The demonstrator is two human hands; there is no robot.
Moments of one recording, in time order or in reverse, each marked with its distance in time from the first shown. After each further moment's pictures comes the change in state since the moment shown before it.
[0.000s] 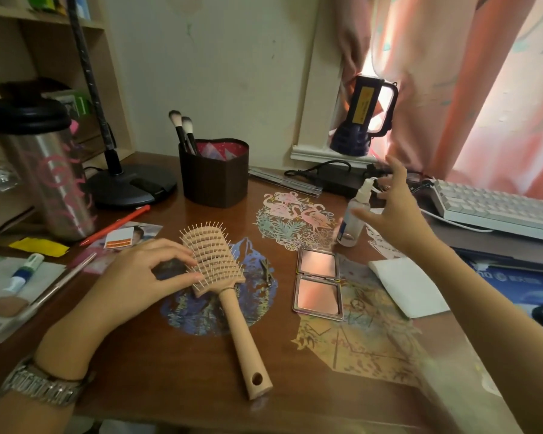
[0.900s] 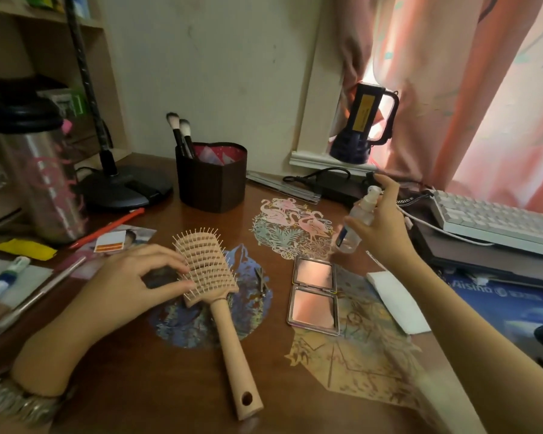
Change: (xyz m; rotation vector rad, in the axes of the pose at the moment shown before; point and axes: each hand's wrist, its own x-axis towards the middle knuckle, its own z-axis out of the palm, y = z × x) left_hand 0.003 -0.002 0.001 0.014 0.005 0.010; right_hand -0.004 -0.006 0.019 0.130 0.042 -0.004
